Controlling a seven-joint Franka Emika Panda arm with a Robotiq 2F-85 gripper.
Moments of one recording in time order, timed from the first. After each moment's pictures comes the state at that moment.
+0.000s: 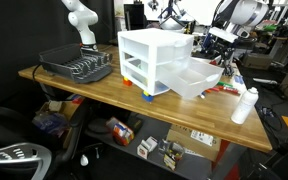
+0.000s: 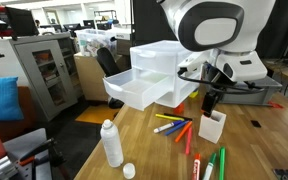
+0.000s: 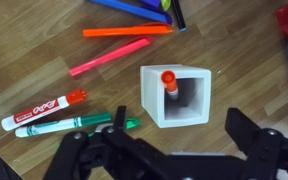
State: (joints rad) arm -0.21 0.61 -0.14 -1.75 0.43 2.46 0.77
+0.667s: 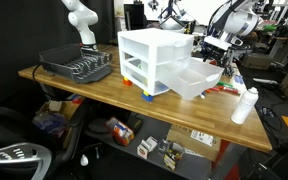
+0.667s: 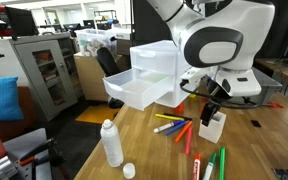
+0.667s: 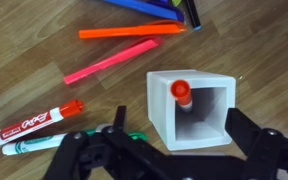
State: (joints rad) arm -0.20 0.74 -0.14 -1.65 0.42 2.43 0.80
